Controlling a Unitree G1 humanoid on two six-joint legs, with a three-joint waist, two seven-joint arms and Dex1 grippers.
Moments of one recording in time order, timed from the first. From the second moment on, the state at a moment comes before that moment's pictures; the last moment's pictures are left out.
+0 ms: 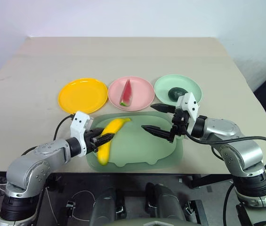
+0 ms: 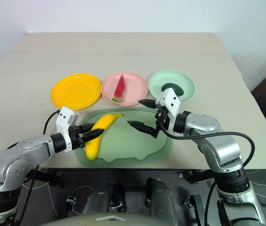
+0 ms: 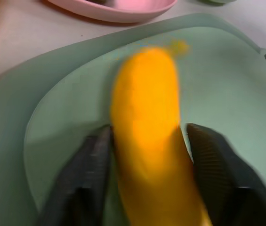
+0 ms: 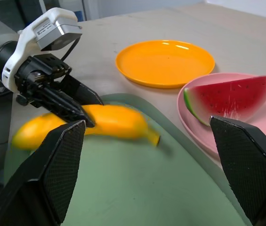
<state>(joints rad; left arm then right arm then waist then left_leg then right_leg) -0.15 0.57 0.13 -0.49 -0.75 1.06 -0.41 -0.36 -0.56 0.05 -0.41 0.51 0.62 0.81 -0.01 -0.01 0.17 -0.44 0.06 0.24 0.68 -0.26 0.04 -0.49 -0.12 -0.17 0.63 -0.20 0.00</state>
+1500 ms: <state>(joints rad) -0.84 0.55 0.17 0.75 -0.32 0.41 -0.58 -0.37 -0.52 0.07 -0.37 0.48 0.59 0.75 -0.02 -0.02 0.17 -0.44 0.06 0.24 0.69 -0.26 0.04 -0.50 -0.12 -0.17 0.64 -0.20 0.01</state>
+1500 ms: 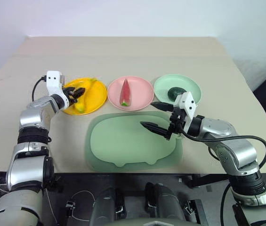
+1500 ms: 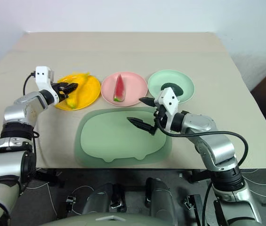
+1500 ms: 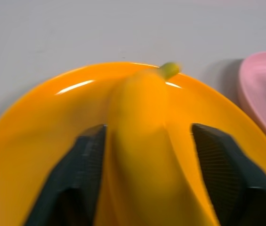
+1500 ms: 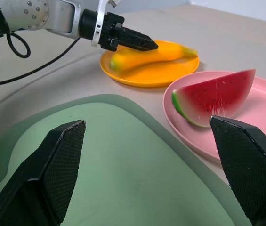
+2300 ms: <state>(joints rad) -0.23 0.74 0.39 0.00 -0.59 0.34 -1.05 -0.32 -0.53 0.04 -0.42 0.57 0.65 0.73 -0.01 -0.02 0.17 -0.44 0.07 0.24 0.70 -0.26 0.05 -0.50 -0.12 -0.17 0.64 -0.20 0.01</state>
